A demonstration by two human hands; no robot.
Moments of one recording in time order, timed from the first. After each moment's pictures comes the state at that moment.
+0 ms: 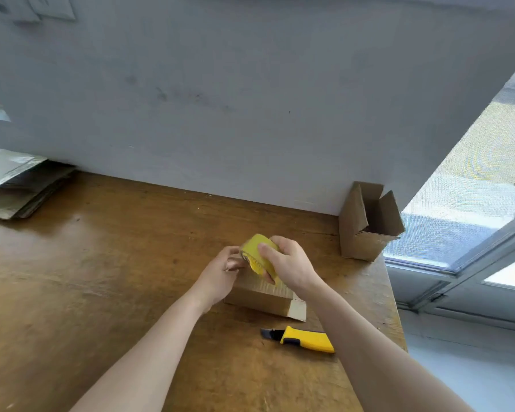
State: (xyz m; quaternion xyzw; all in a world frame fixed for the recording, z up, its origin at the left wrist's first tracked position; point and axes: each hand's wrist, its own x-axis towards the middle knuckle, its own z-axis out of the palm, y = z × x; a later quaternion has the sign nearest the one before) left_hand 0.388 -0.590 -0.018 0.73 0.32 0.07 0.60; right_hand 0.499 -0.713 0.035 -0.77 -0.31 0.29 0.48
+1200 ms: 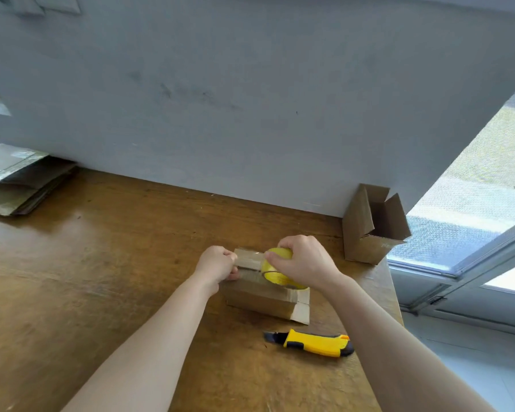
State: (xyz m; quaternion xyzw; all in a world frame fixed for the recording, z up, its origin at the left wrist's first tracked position) left_hand 0.414 -0.568 -0.014 0.62 0.50 0.07 0.60; right_hand 0.527 -0.713 0.039 -0.87 -0.44 0.10 0.22
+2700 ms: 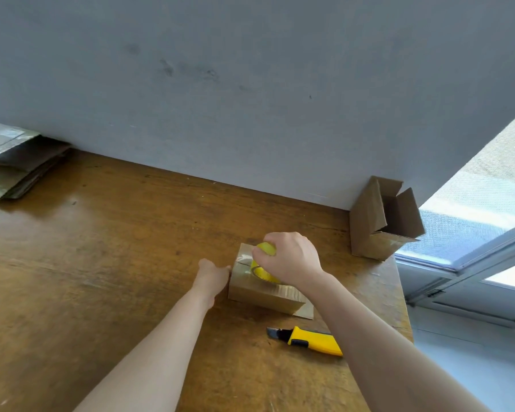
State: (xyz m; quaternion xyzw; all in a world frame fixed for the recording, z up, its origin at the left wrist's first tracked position) left_hand 0.402 -0.568 -0.060 0.57 0.58 0.02 0.58; right_hand 0.510 -0.676 0.018 -0.87 -0.44 0.08 0.18
